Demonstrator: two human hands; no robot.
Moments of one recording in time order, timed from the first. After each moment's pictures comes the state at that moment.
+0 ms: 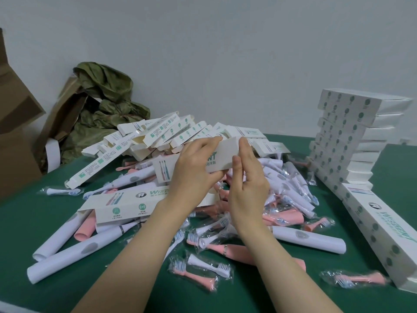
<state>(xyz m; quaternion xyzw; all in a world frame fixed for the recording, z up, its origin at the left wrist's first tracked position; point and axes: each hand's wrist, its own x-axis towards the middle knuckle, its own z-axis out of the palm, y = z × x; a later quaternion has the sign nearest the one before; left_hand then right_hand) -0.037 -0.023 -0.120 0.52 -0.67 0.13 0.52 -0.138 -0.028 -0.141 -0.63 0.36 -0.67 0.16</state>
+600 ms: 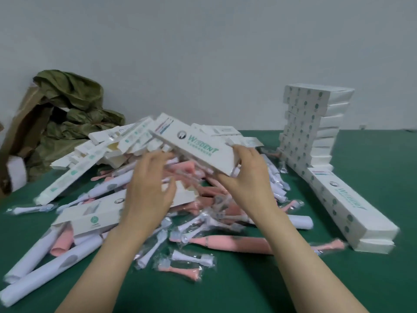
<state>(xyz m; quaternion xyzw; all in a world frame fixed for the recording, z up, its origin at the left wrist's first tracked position) 0.006 0.016 -0.136 0.59 -0.67 0.16 0.43 -0.184 -0.029 -0.124 -0.74 0.45 -0.51 0.04</state>
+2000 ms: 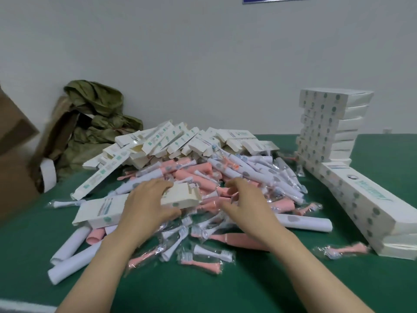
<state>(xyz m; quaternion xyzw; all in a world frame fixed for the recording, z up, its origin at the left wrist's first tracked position) 0.035 0.030 -0.153 0.69 -0.67 0.08 0.27 -0.187 0.009 -0.146 -0.77 0.50 -0.35 0.18</state>
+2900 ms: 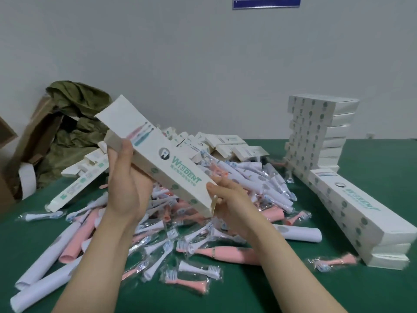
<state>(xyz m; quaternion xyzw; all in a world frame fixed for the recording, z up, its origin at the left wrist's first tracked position) 0.004 0.016 -0.094 0.20 -0.49 -0.34 0.78 -0.172 -0.029 -0.144 -0.49 0.27 -0.45 0.70</state>
